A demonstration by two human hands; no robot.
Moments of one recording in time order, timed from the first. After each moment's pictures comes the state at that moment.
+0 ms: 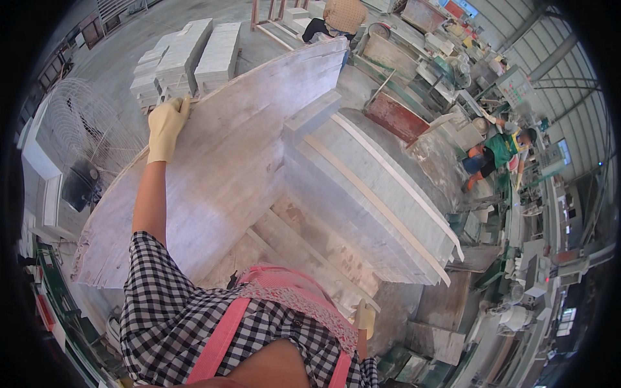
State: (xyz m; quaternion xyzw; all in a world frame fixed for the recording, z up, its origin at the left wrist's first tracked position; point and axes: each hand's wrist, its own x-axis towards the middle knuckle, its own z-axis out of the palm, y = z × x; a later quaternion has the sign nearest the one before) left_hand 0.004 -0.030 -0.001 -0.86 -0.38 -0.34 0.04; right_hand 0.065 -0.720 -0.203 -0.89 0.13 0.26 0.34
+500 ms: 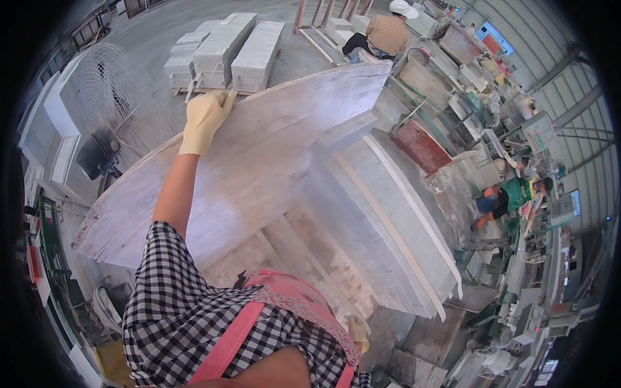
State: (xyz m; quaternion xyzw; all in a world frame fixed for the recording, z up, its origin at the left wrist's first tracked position) left_hand 0.004 -0.031 -0.001 -0.85 -0.37 -0.37 0.01; right_hand 0.098 -0.747 -0.289 -0.83 0.08 0.36 0.42
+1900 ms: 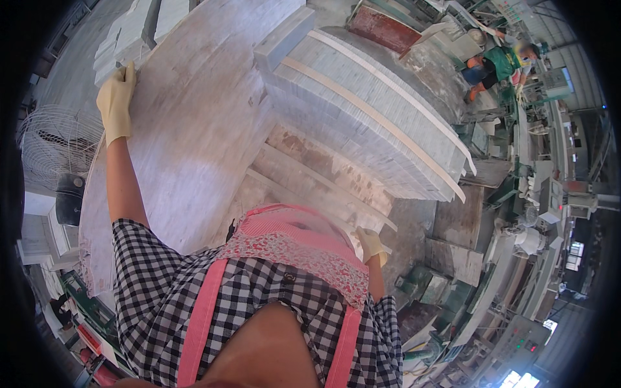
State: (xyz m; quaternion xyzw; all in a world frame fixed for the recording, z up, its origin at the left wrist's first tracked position) left_hand 0.008 -0.019 0.008 -0.85 -0.49 -0.17 0.01; right_hand 0.059 -0.728 -0.263 -0.82 0.12 0.37 0.41
